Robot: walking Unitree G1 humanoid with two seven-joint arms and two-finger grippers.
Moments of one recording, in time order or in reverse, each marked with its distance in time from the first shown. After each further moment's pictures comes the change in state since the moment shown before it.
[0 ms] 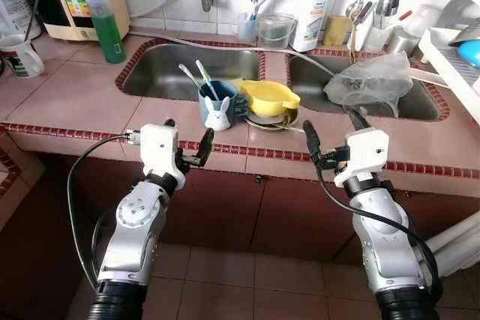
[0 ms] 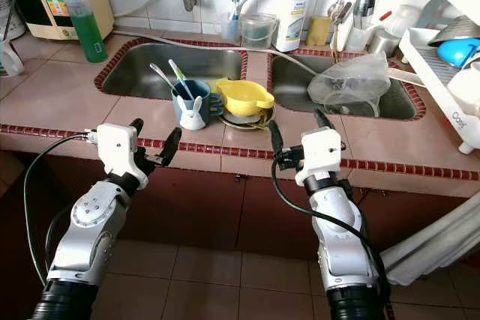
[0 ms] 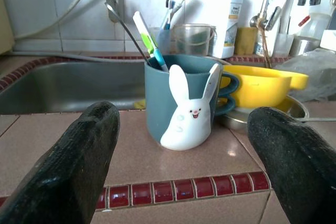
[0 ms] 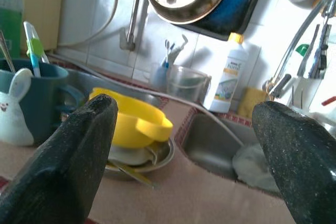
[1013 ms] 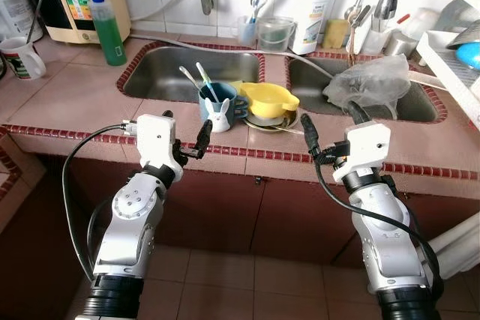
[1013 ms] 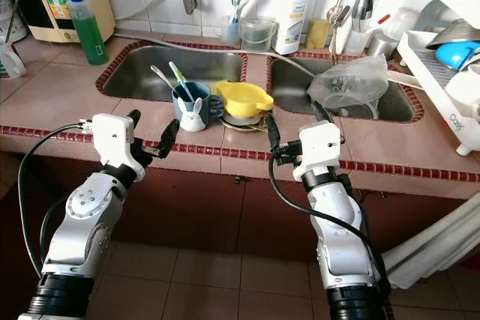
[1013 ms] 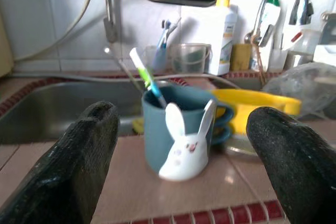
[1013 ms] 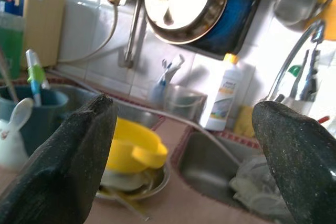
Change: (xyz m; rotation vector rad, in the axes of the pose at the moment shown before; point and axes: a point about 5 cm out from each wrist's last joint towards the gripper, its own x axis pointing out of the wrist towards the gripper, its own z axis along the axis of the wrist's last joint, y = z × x) left arm 0.004 0.003 0.012 0.008 -0.017 -0.004; right arm 0.003 0.002 0.011 -0.001 -0.026 0.011
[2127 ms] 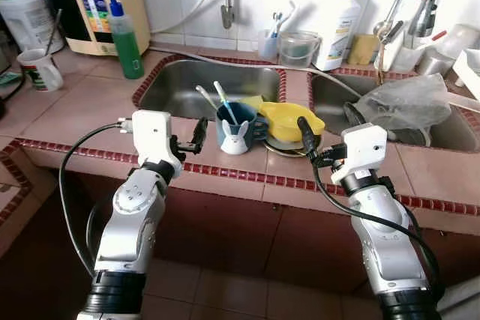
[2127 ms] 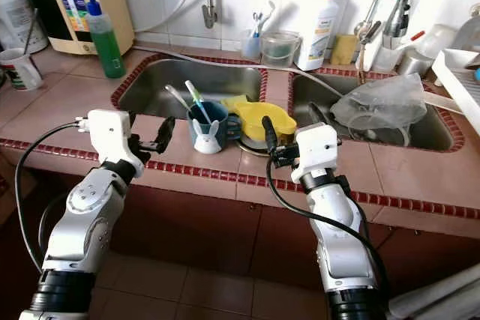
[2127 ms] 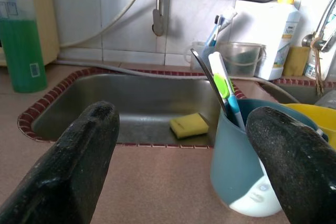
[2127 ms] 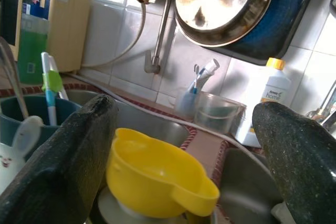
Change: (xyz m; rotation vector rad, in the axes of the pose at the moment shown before) left arm 0.010 -0.001 0.006 -0.061 0.048 0.065; right arm -0.002 0.003 -0.002 0.000 0.018 0.021
